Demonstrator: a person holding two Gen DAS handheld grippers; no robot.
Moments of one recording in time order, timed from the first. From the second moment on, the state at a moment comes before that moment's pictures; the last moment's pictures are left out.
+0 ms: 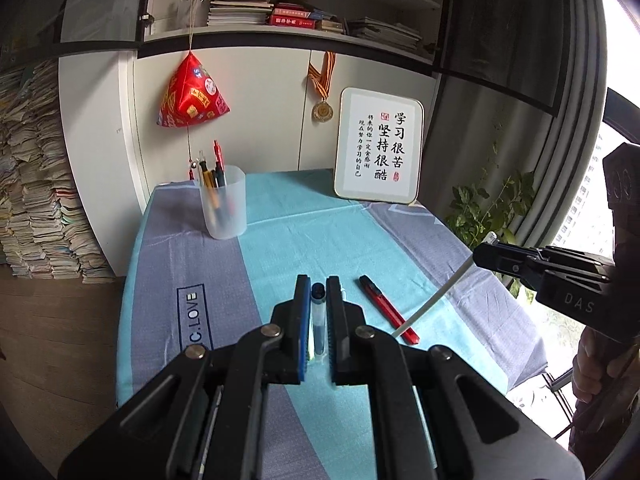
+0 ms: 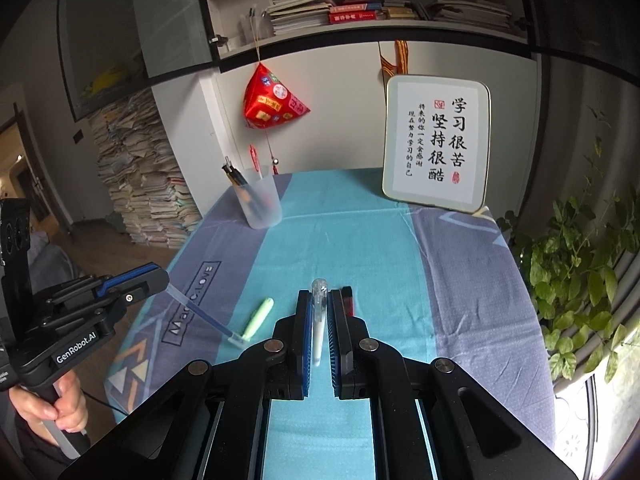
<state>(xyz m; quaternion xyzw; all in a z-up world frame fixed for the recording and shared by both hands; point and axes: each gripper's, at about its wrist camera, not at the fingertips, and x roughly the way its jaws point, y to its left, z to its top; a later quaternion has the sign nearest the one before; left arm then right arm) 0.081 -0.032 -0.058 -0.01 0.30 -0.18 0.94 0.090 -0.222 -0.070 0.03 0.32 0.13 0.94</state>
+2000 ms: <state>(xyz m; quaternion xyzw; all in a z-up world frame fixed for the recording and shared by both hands) 0.341 0.026 -0.057 -0.03 0.31 -0.08 0.95 0.347 -0.082 -0.057 0.00 0.31 0.18 0.93</state>
